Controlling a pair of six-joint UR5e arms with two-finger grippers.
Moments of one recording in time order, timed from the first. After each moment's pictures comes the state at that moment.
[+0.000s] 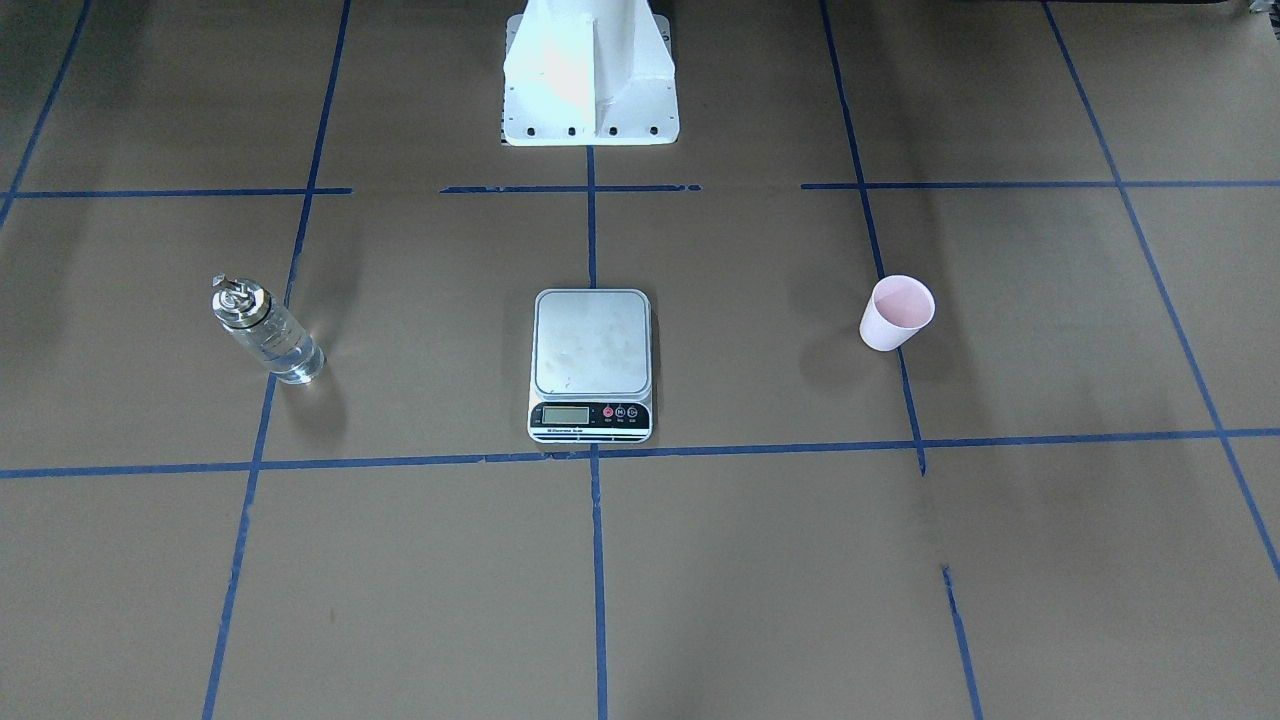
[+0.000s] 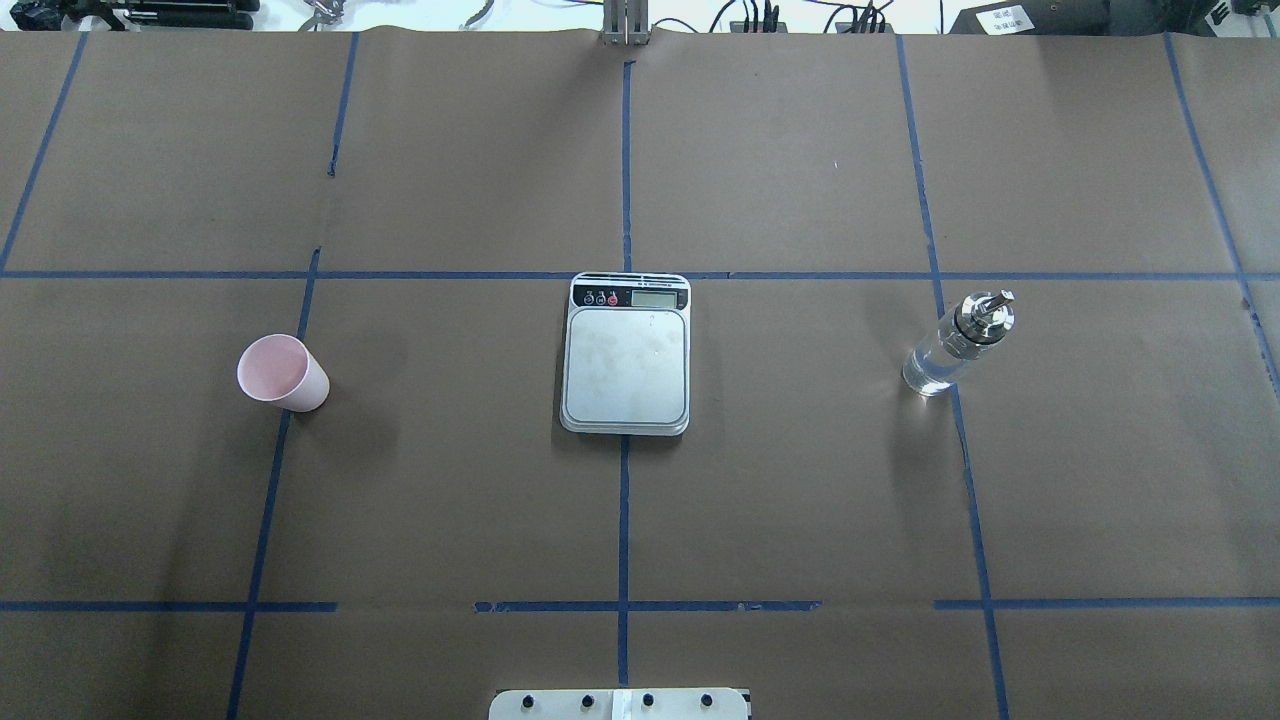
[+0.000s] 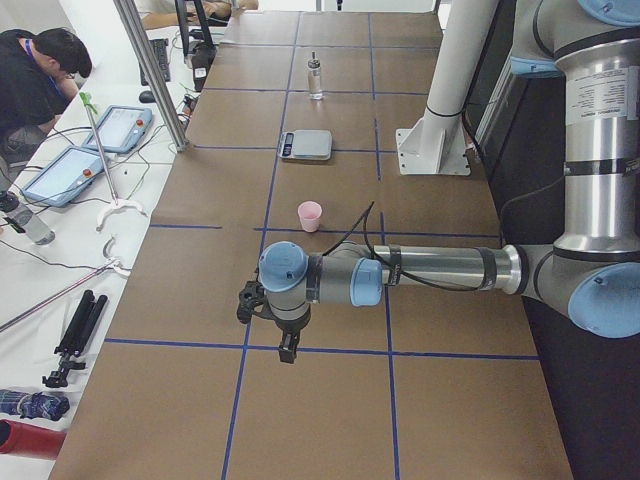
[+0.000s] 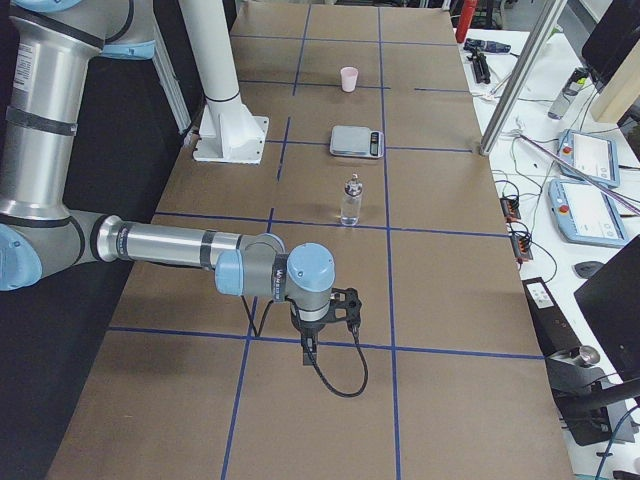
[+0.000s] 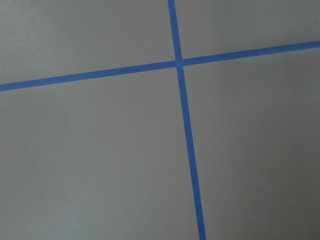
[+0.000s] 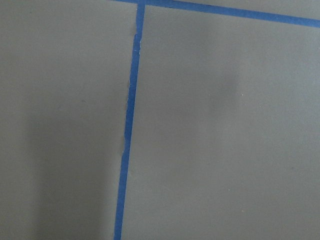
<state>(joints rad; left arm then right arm) -1.56 -1.46 -1.68 -1.60 -2.36 0.11 1.56 -1.84 1.77 -1.53 2.28 -0.10</state>
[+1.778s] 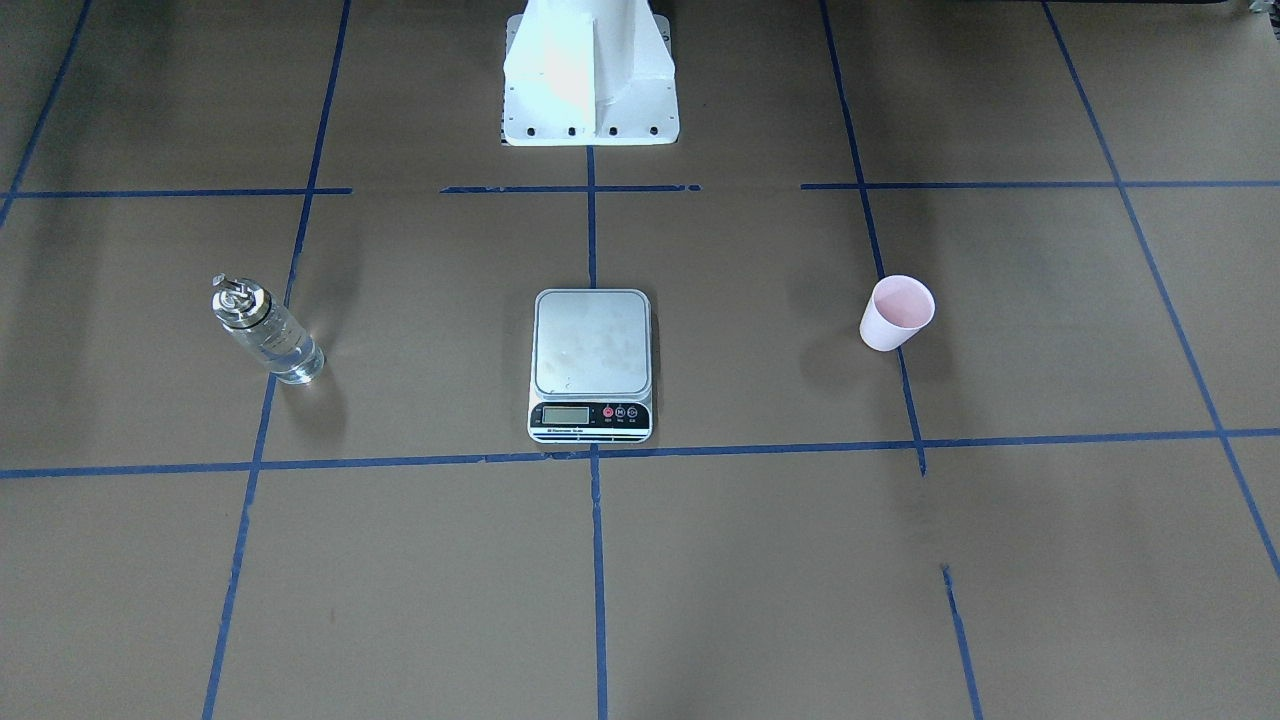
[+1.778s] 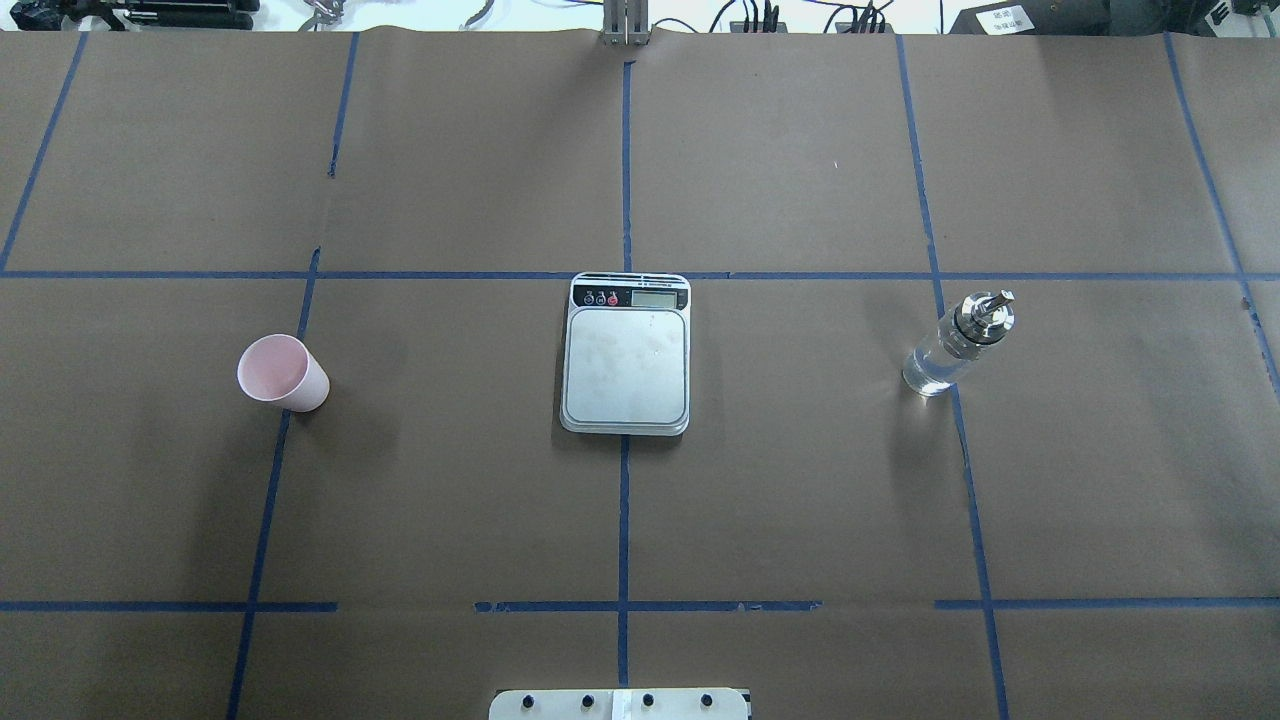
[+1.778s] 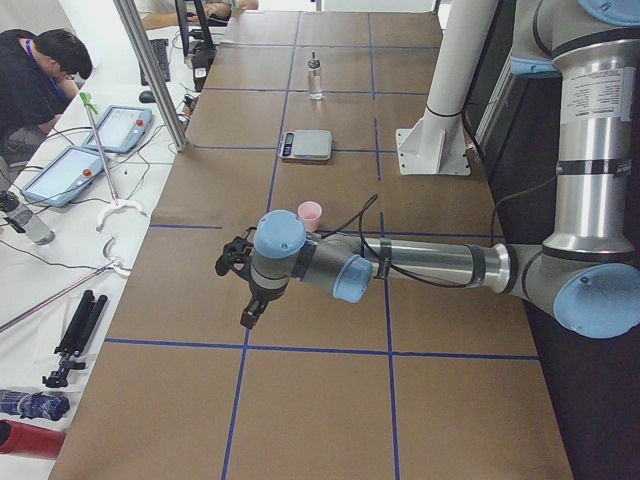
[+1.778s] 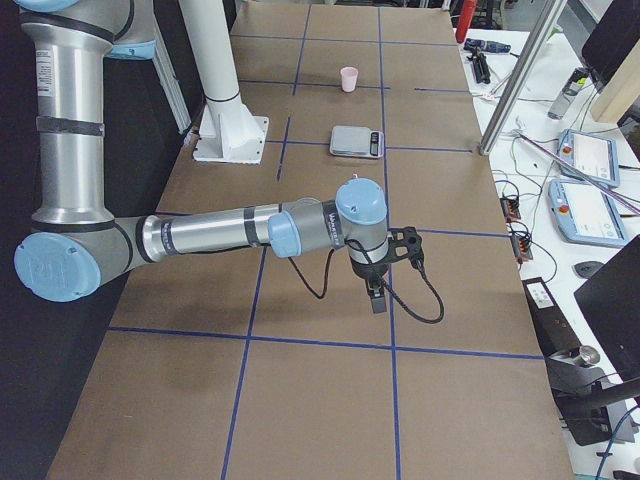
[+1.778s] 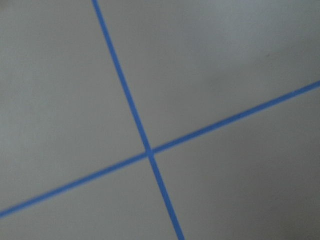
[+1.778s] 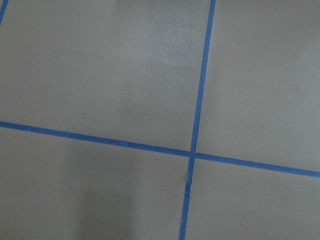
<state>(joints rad) -1.56 -1.58 -1.68 -1.99 -2.36 0.11 1.55 -1.62 1.81 -1.44 2.29 0.09</state>
